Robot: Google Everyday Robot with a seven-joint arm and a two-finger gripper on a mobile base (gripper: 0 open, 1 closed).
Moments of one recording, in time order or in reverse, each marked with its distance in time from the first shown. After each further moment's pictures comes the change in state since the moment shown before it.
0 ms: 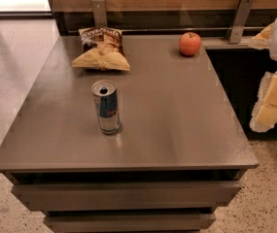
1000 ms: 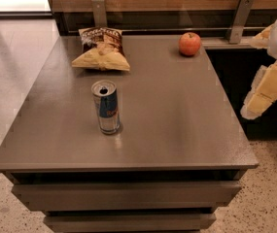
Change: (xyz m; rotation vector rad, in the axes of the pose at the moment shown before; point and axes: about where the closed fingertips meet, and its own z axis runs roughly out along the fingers) arm 0.007 -0.032 0.022 0.007 -0.101 0.088
